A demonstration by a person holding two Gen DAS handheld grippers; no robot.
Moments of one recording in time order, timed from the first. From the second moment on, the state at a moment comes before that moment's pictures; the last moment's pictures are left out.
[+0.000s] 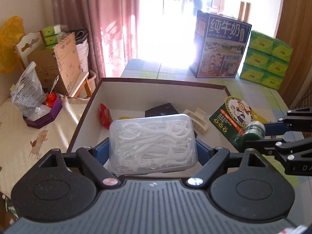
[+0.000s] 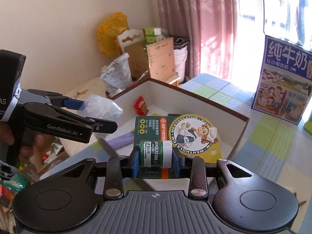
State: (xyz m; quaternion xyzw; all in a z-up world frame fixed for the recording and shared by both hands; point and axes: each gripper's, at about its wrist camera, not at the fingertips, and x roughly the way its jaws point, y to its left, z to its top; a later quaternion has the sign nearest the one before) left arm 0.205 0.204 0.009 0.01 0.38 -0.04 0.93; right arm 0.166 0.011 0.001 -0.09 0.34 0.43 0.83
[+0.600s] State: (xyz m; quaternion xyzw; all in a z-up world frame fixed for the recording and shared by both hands) left arm 0.286 0.222 -0.066 0.05 0.49 -0.09 0.87; right arm 0.211 0.060 -0.050 -0.10 0.42 0.36 0.83
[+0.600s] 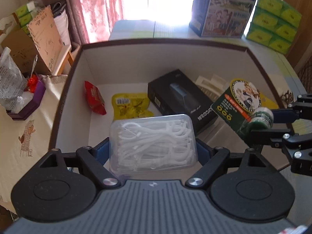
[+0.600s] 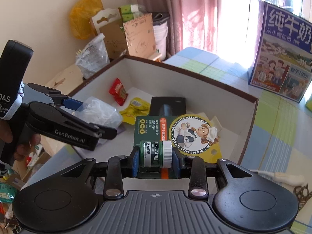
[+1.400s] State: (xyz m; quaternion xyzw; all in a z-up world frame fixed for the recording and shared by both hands) left arm 0.298 0.231 -0.081 0.07 0.52 -0.11 0.85; right arm 0.222 0.078 -0.080 -0.16 0.46 0.36 0.80
